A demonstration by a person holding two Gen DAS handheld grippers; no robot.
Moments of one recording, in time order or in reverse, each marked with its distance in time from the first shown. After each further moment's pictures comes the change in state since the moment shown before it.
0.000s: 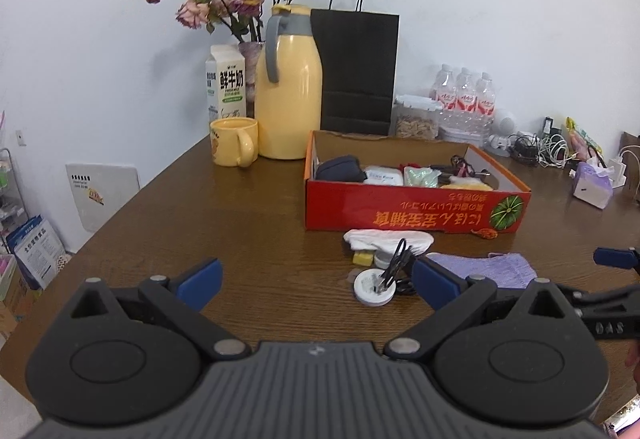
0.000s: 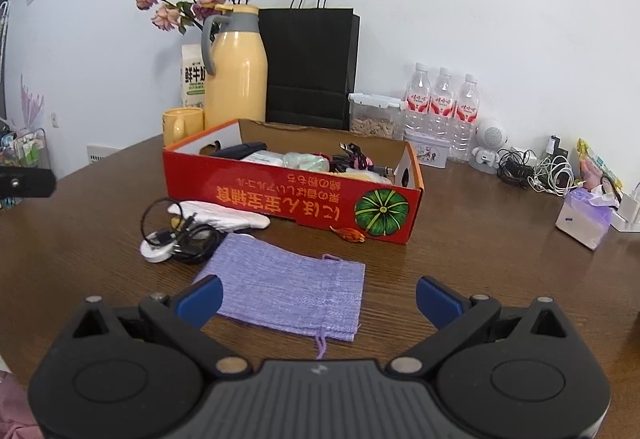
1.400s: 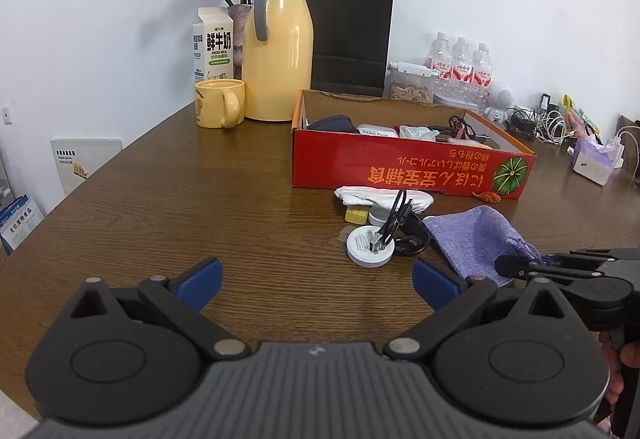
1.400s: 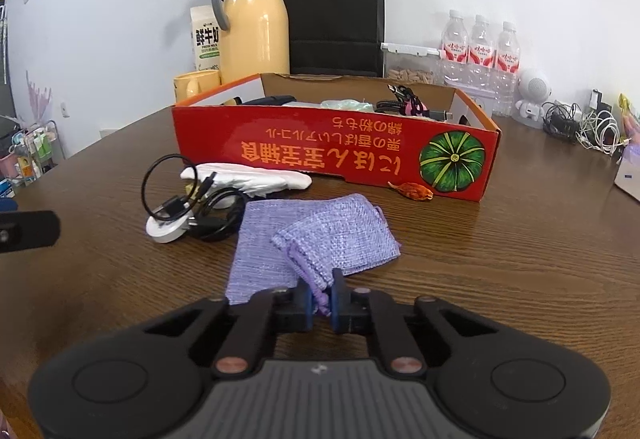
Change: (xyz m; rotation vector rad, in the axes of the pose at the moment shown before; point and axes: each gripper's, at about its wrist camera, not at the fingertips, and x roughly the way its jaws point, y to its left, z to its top) left arm 0.032 0.000 -0.032 -0.004 0.060 -0.033; right arm 0.061 0.033 -0.016 0.056 0.087 0.088
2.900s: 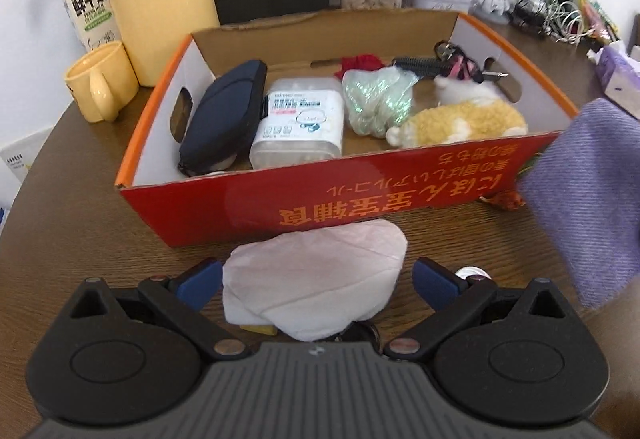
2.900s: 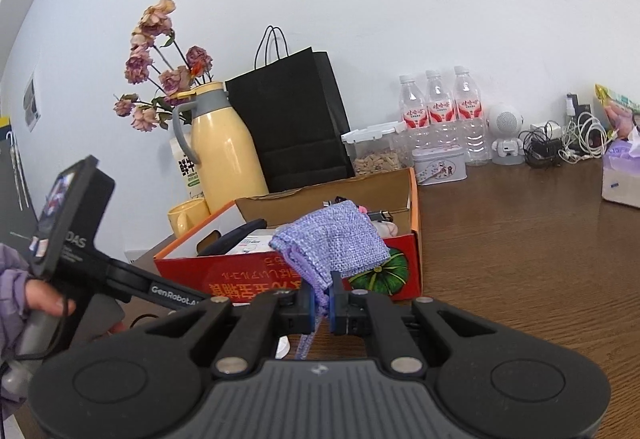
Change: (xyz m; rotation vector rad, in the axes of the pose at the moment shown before) left arm 0.178 -0.088 0.095 0.182 0.393 0.005; right arm -0.029 -0.106 0.037 0.233 -0.253 0.128
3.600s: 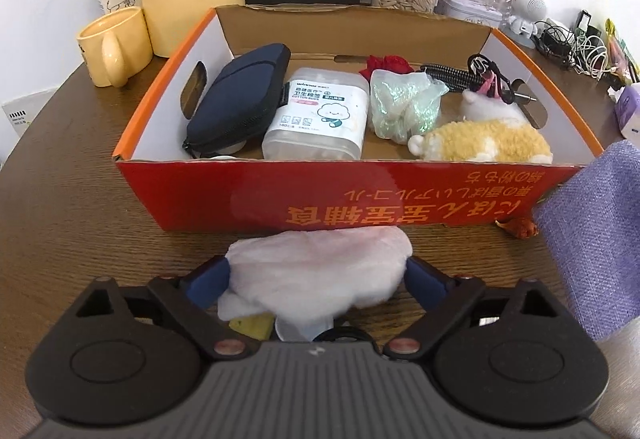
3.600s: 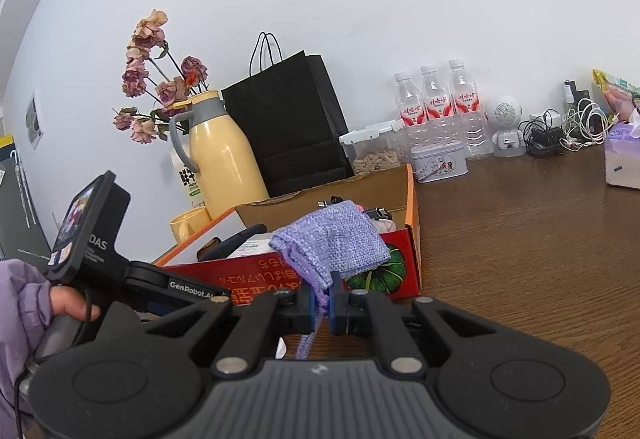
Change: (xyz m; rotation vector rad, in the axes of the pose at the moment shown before) left arm 0.011 0.011 0.000 -0.137 0.005 -0.021; right arm 0.004 -0.006 -0.008 0.034 -0.027 0.019
